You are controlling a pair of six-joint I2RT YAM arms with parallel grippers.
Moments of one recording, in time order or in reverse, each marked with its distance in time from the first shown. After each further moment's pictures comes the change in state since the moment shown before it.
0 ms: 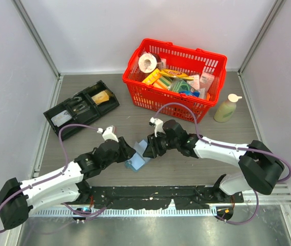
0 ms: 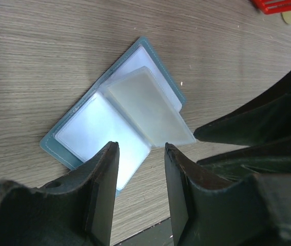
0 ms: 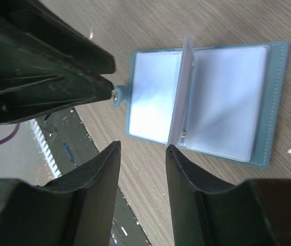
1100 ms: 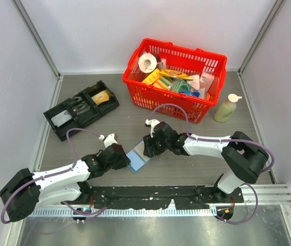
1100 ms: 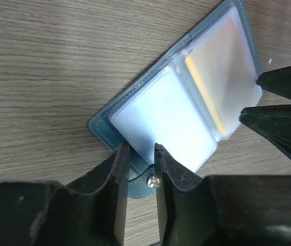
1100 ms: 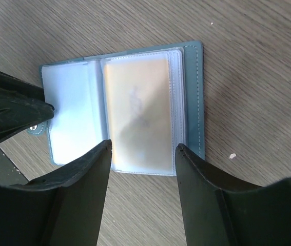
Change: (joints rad) left arm 0.000 0.139 -0.065 -0.048 0.012 -0.051; right arm 0.043 0.166 0.071 -0.041 0.253 -0.049
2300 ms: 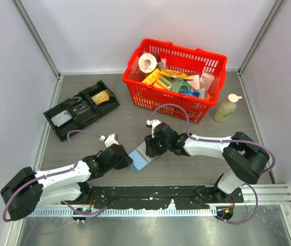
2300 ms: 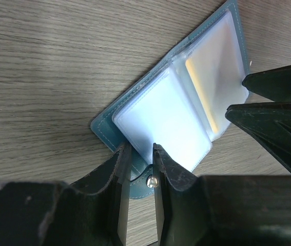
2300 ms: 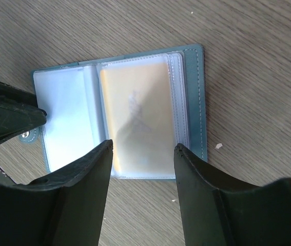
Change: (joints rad) left arm 0.000 0.024 -0.036 0.121 0.031 -0.044; right arm 0.003 -0.002 -0.004 -0.037 0.053 0.000
